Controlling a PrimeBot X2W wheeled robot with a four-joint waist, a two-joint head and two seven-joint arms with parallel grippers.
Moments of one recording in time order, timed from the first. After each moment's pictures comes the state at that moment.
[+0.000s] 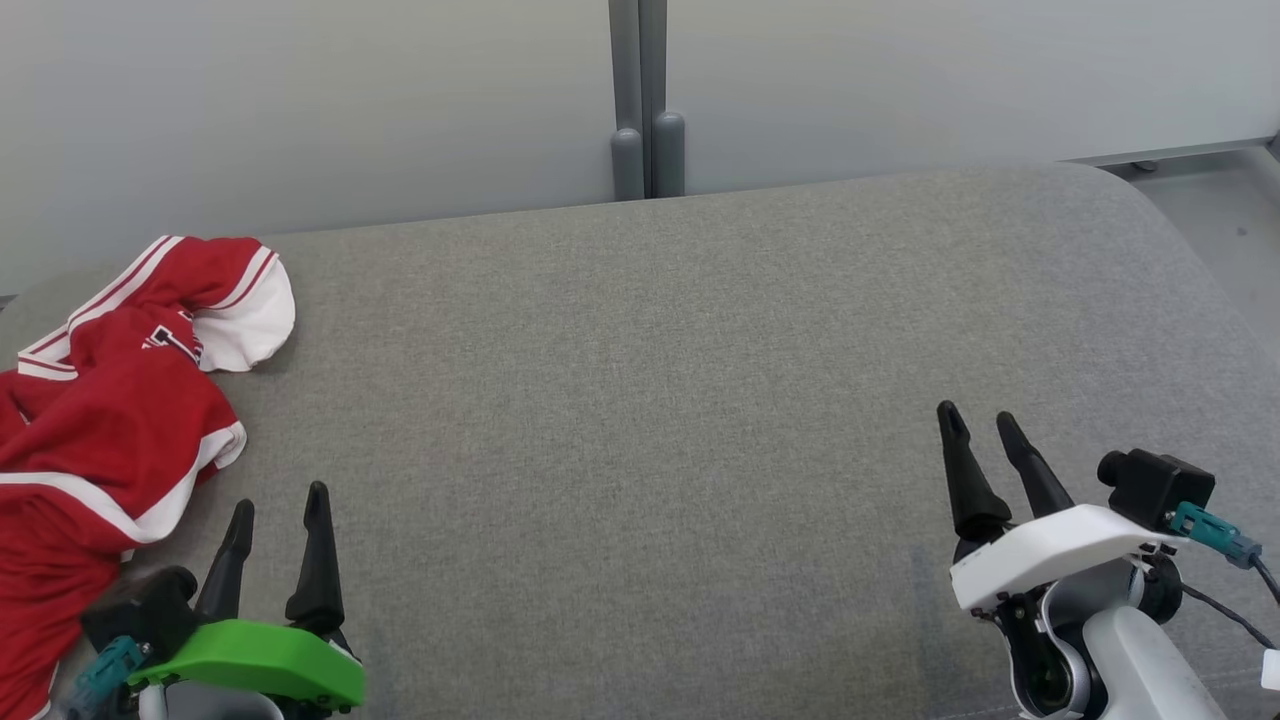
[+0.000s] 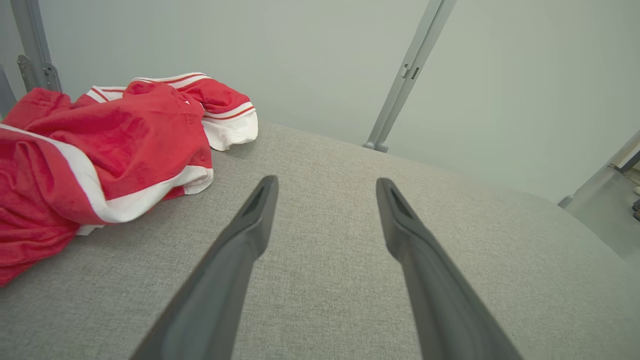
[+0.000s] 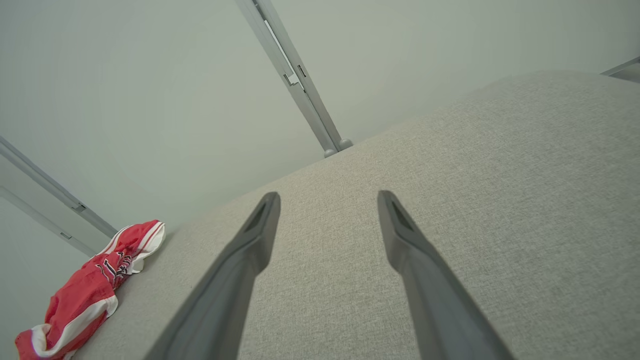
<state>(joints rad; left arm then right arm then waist) 0.06 0.09 -0.08 0.08 -0.53 0.04 -0.13 -0.02 -0.09 0.20 0.17 0.58 -0.02 -0.13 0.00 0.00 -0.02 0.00</state>
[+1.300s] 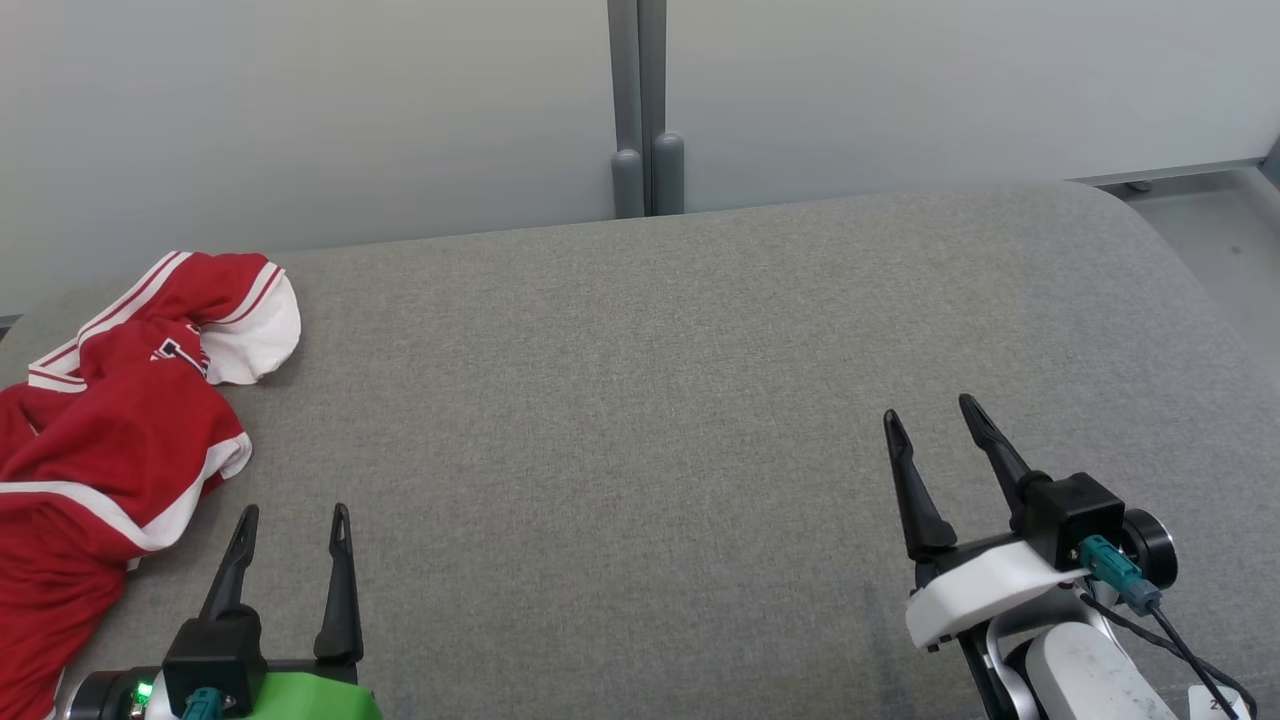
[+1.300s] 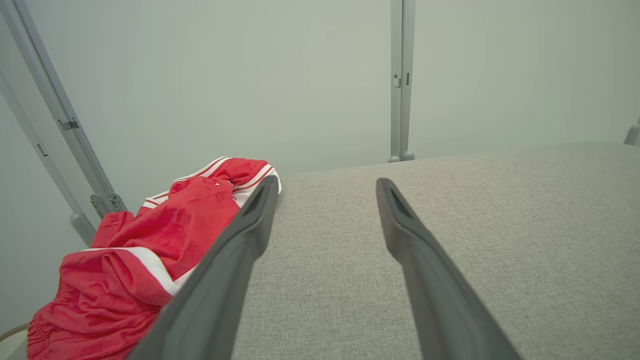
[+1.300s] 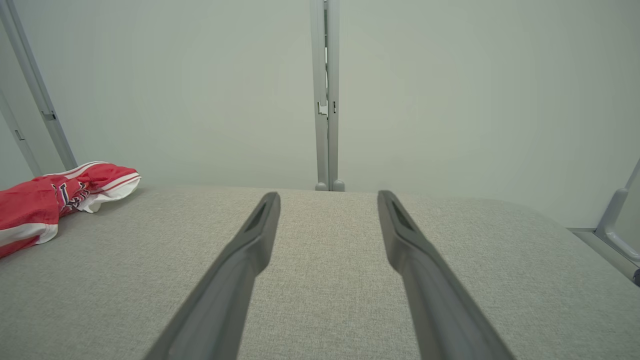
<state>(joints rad) 0.13 0.09 -0.10 0.02 -0.13 0.09 -0.25 -0.01 -0.11 0.31 0.13 0.16 -0.08 -0.25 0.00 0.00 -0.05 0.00</state>
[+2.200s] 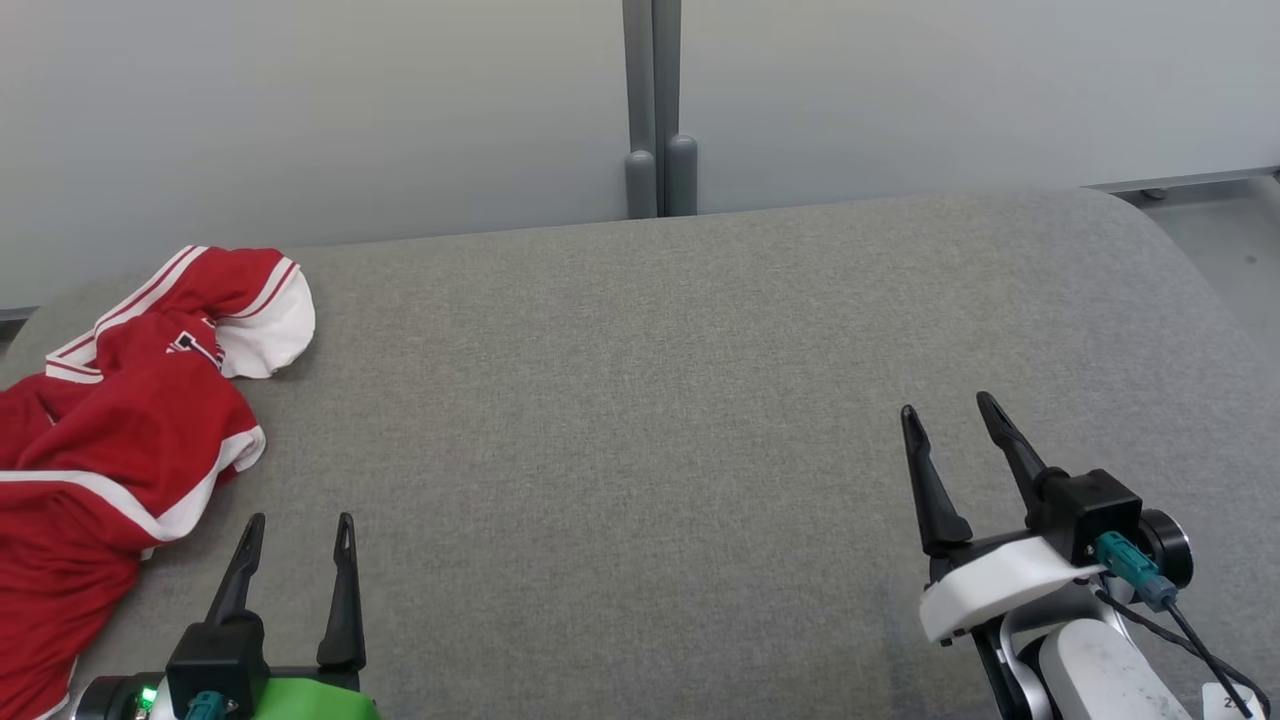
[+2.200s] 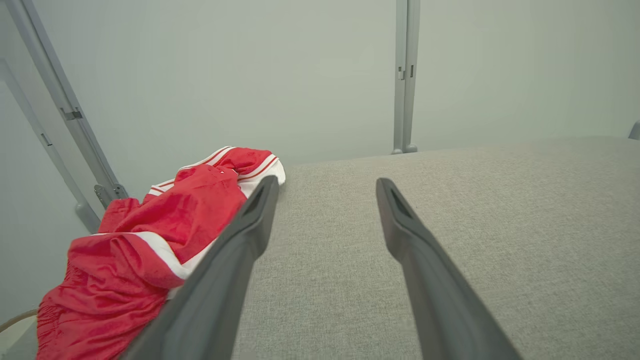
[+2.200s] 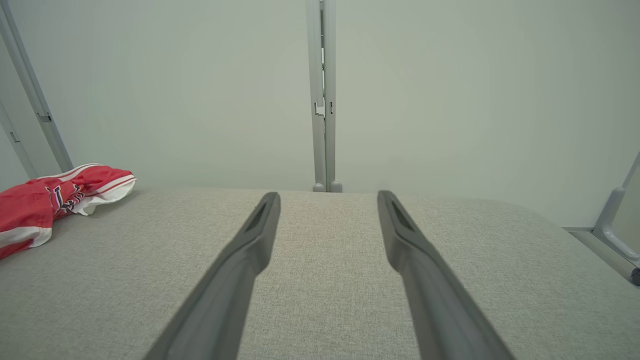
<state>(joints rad) 0.13 0.08 -0.10 0.04 -0.13 0.07 -0.25 -0.01 -0.10 0.28 0.13 0.16 -0.06 -0.25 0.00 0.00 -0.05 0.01</state>
